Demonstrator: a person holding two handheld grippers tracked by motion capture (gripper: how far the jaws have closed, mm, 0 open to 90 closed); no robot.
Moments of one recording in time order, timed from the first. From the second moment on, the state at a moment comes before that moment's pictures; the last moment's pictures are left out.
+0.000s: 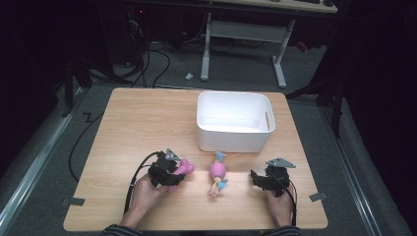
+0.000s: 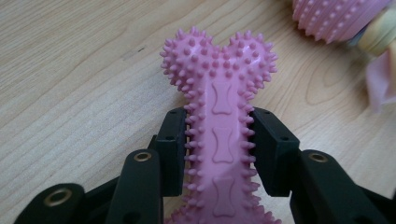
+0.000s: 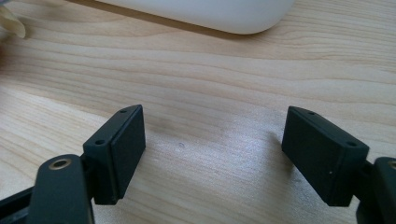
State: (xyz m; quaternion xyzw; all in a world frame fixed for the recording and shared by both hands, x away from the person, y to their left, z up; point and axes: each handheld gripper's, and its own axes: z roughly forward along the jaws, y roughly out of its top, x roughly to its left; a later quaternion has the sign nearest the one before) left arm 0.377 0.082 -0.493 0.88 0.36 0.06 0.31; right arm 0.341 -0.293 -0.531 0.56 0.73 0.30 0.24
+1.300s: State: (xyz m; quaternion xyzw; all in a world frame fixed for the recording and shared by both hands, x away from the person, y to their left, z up) left arm 0.393 0.097 -0.414 0.88 0.33 0.07 0.34; right arm 0.341 -0.293 -0.531 0.56 0.73 0.30 0.24
